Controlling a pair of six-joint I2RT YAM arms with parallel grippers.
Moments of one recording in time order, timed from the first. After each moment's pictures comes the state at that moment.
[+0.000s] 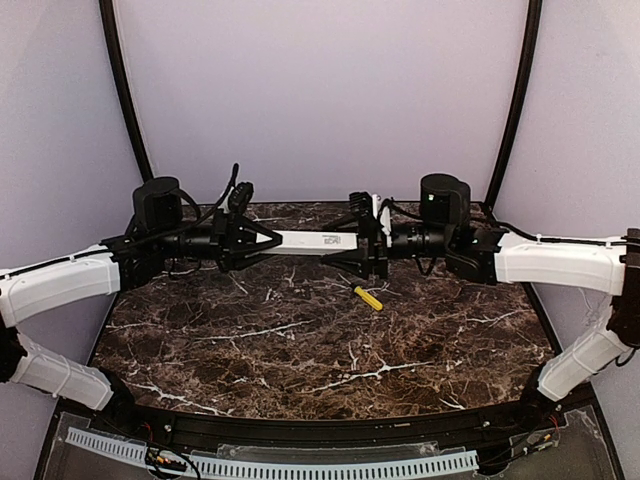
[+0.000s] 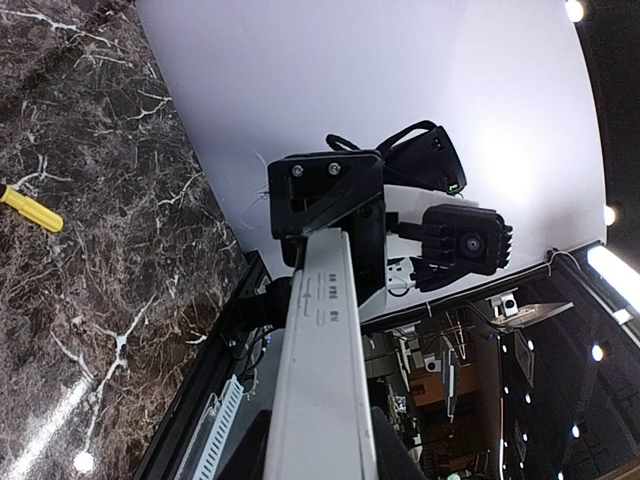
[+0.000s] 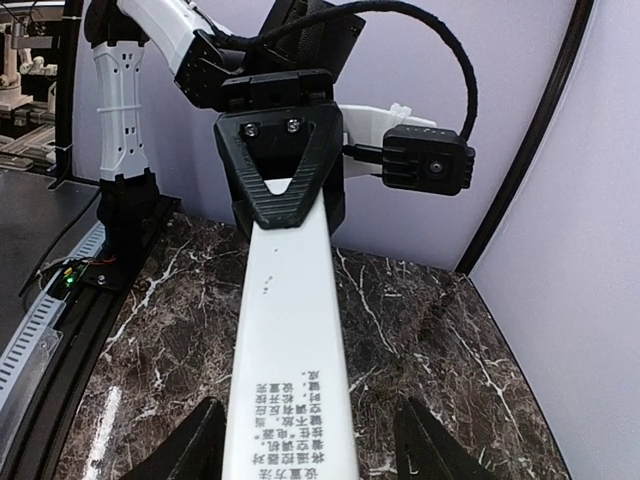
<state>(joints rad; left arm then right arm) -0.61 1.24 0.87 0.22 0.90 -1.08 0.84 1.44 1.01 0.28 -0.68 -0.39</state>
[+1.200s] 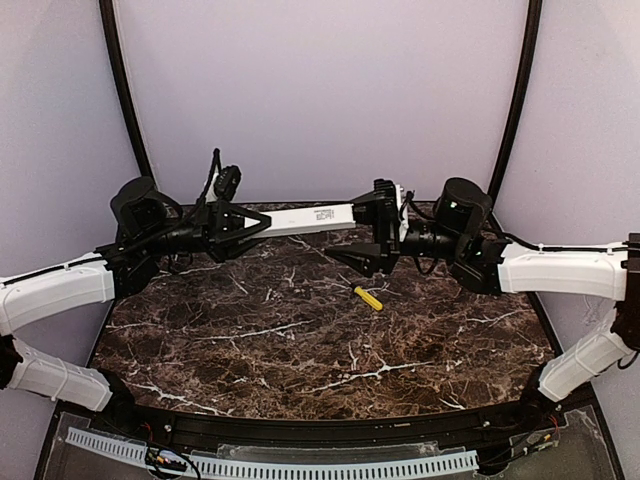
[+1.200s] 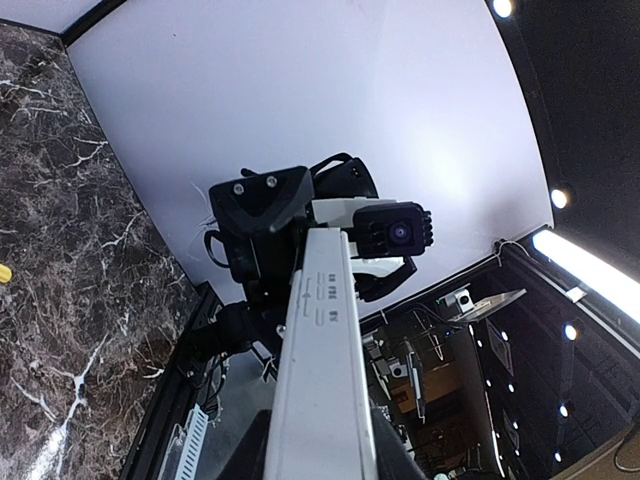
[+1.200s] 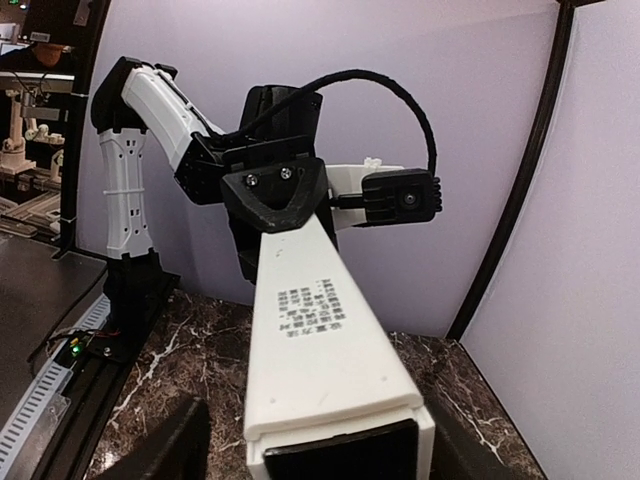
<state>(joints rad) -0.61 1.18 0.81 0.49 0.91 -1.22 0.84 1.41 0.92 0.61 -0.70 -0.22</state>
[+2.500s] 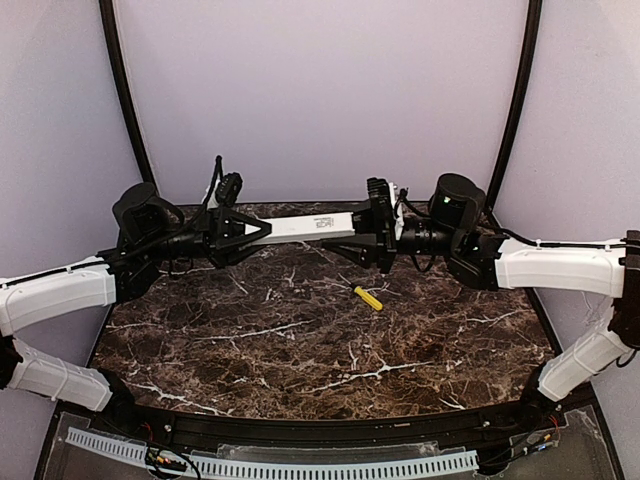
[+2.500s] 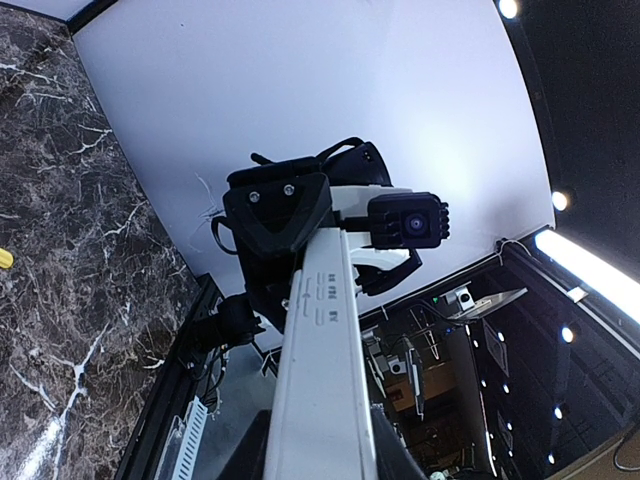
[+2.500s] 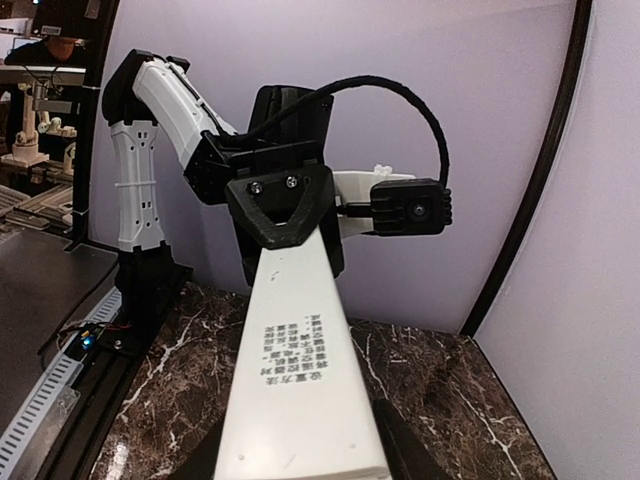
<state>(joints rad) -0.61 1.18 0.78 0.52 0.91 -1.23 0.84 1.43 0.96 0.55 -0.74 -0.22</state>
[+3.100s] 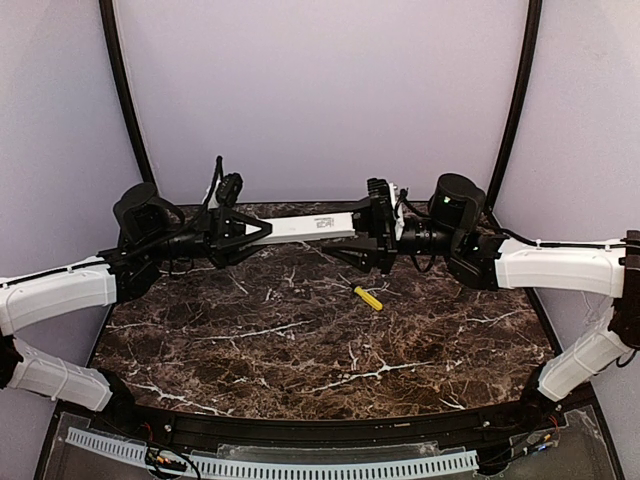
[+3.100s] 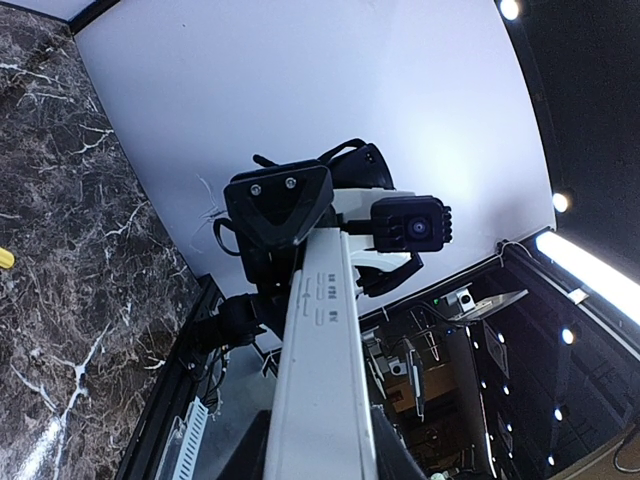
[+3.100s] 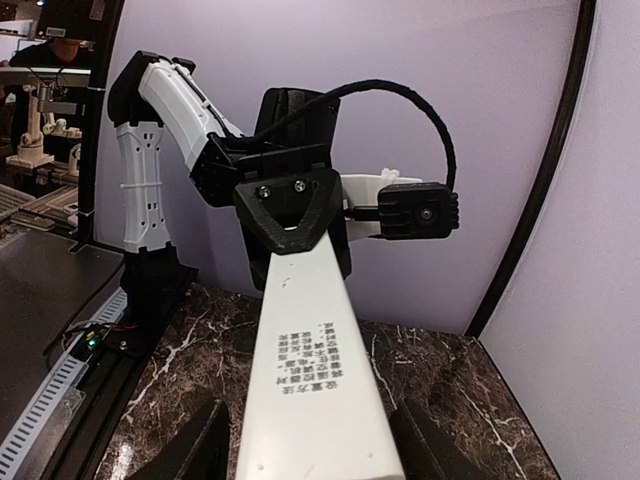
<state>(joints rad) -0.61 1.19 0.78 0.52 0.91 -1.24 0.84 1.43 0.96 0.55 -0.75 -0.22</state>
